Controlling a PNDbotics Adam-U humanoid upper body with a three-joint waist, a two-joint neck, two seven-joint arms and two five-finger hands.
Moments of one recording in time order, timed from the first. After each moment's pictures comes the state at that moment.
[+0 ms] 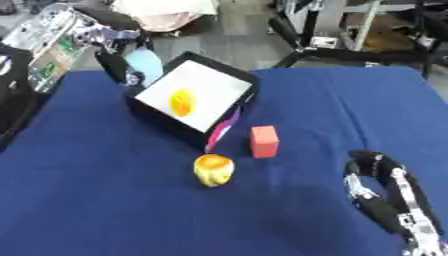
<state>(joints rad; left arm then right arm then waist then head) -1.01 0.42 -0.41 -1.16 -1.07 0.15 -0.82 0.05 -0.22 0.04 -1.75 0.22 -0.16 0.06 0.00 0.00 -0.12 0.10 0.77</state>
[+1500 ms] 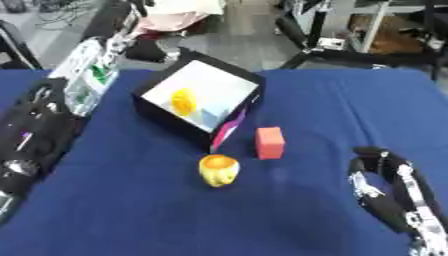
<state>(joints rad) -0.72 0.44 -0.24 -1.47 -0.58 0.40 0.03 -0.05 -0.34 0.08 -1.76 0.21 -0.19 0.09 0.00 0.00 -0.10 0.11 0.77</state>
